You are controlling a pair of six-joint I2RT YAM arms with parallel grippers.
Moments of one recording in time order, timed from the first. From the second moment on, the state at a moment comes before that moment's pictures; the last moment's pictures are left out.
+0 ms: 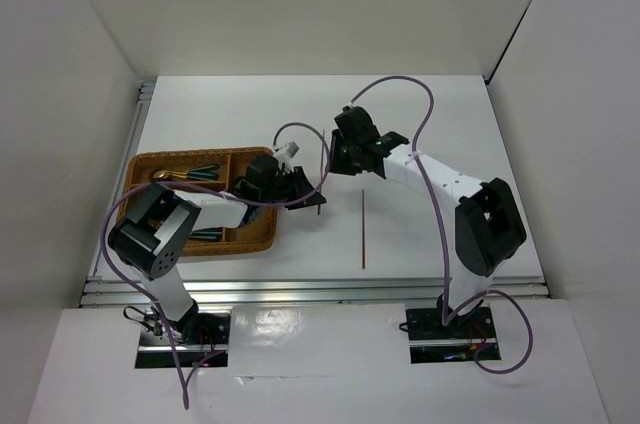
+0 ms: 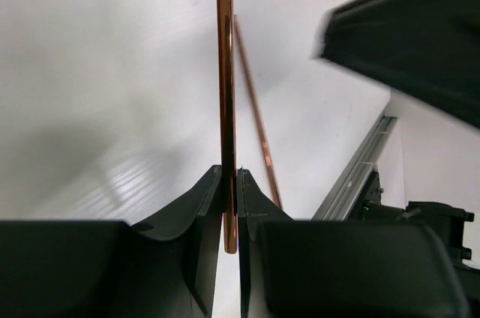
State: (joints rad) left arm -0.53 1.72 0.78 0.49 0.46 -0.79; right arm 0.59 1.71 1.33 -0.45 0.04 0.64
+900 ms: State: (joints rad) left arm -0.22 1.29 0.76 -0.36 0.26 -0.57; right arm 0.50 1.55 1.12 -0.52 0.09 0.64
